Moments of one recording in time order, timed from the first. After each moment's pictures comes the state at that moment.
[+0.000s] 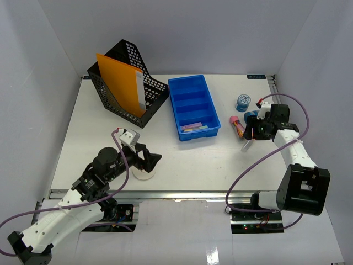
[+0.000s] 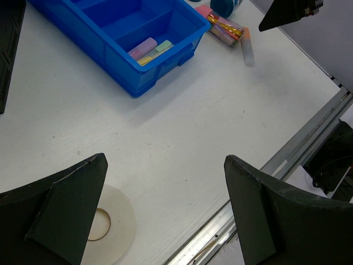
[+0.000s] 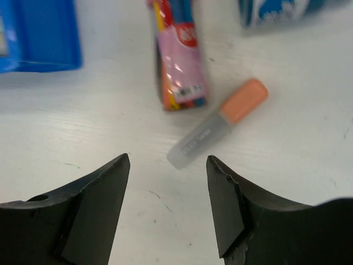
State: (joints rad) left arm -0.74 0.50 0.53 -0.22 0.03 -0.26; right arm -0.10 1.32 0.91 -0.50 -0.34 -0.15
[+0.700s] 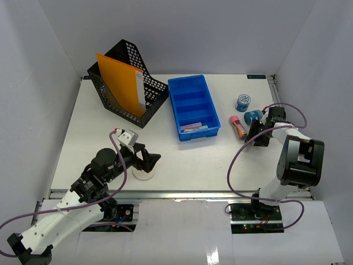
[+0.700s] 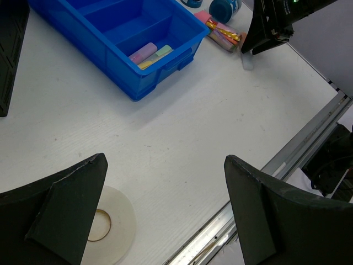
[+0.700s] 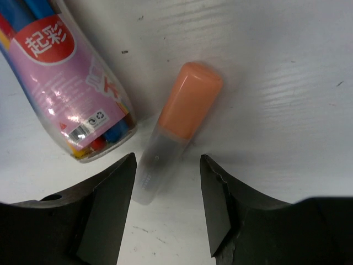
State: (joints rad) left arm -0.74 0.47 0.53 -0.23 0.02 -0.26; right arm -0.18 1.61 0.90 -0.43 -0.23 0.11
